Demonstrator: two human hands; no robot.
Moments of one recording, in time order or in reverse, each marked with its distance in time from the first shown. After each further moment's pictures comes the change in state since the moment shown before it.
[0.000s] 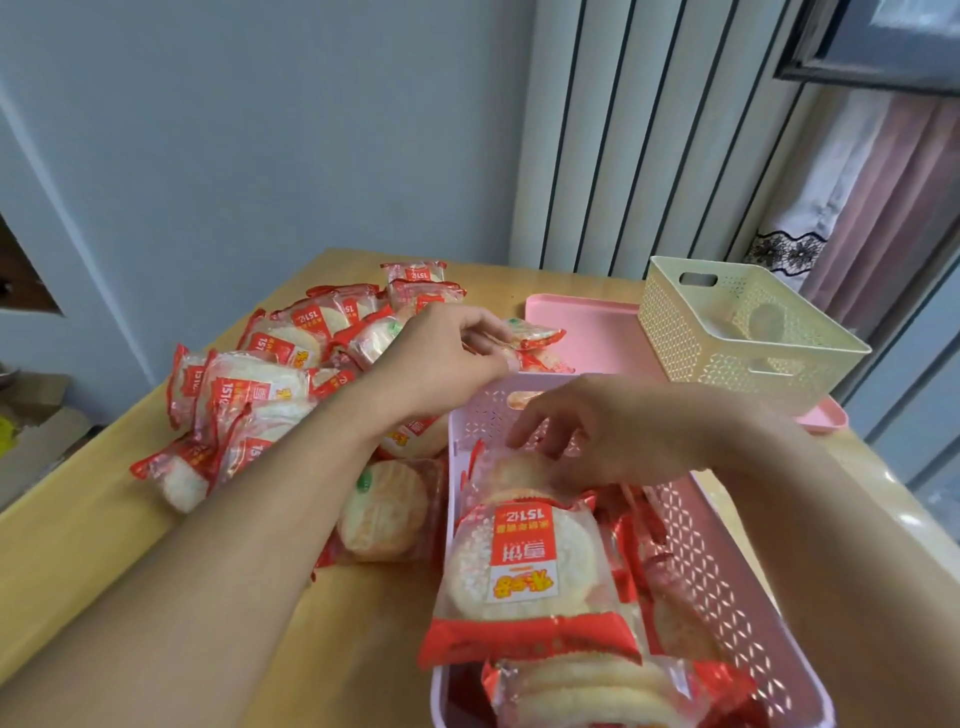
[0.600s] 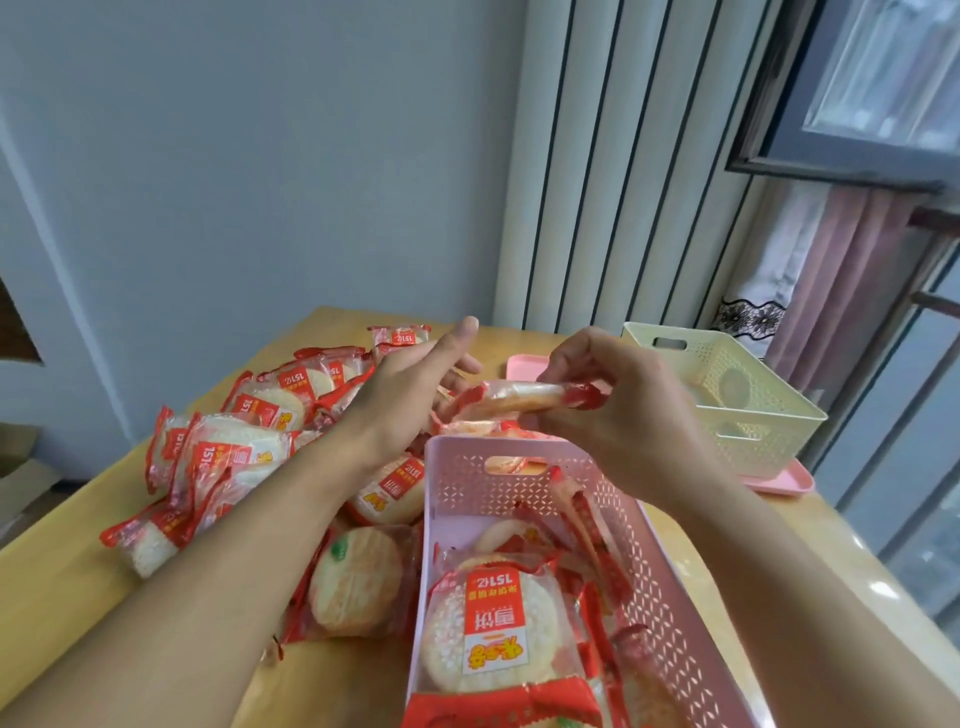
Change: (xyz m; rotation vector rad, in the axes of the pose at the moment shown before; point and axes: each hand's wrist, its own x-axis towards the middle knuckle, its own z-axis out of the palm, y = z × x) left_hand -0.001 0.012 -0.013 -0.405 0.069 -0.053; right_hand -0.001 0.015 -0.007 0.449 0.945 -0.132
